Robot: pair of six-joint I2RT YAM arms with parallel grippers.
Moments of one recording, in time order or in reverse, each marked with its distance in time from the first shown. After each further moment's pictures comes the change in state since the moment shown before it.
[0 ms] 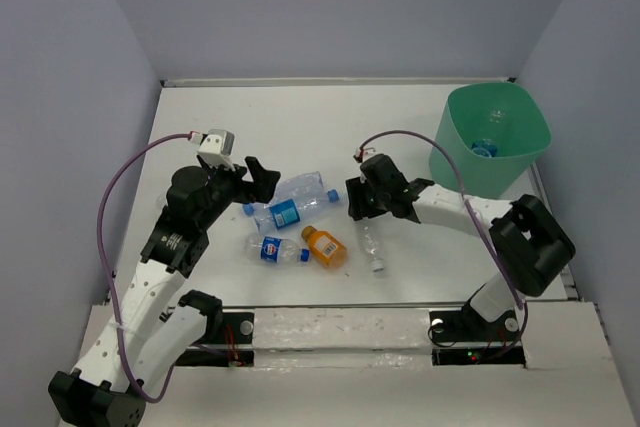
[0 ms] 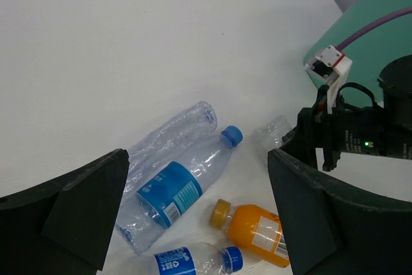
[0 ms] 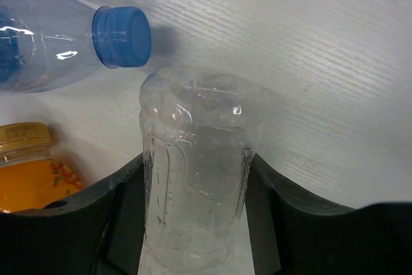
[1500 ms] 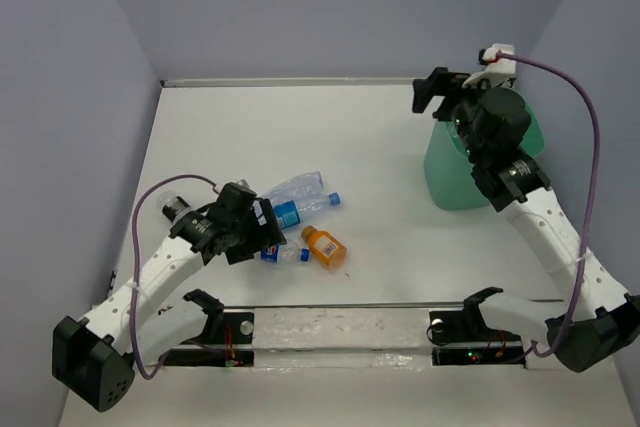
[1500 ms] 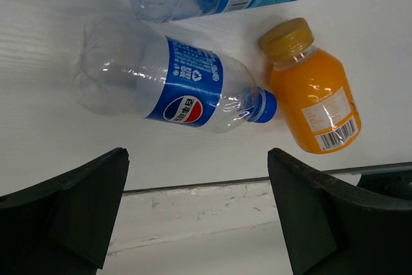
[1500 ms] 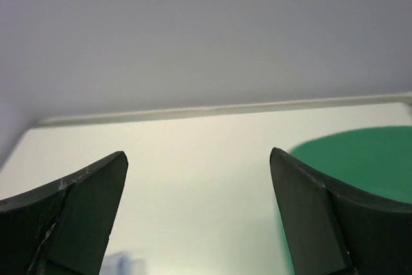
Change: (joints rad) left arm -0.177 0.176 -0.021 -0.607 -0.102 -0.537; right arm -0.359 -0.475 0.357 0.088 0.315 -0.148
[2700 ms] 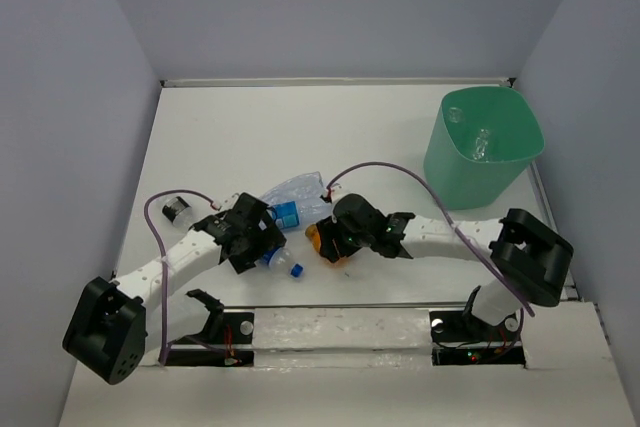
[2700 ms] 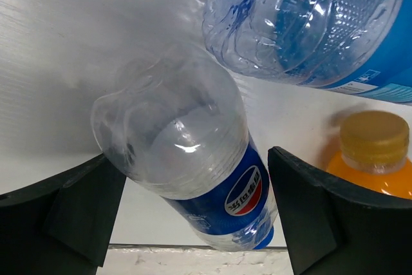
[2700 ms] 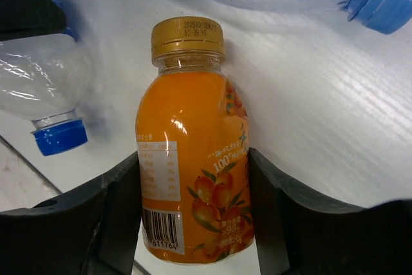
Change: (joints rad) left arm -0.019 0.171 -0.158 0.183 -0.139 -0.241; right arm 0.660 0.433 -0.446 0.022 -0.334 0.227
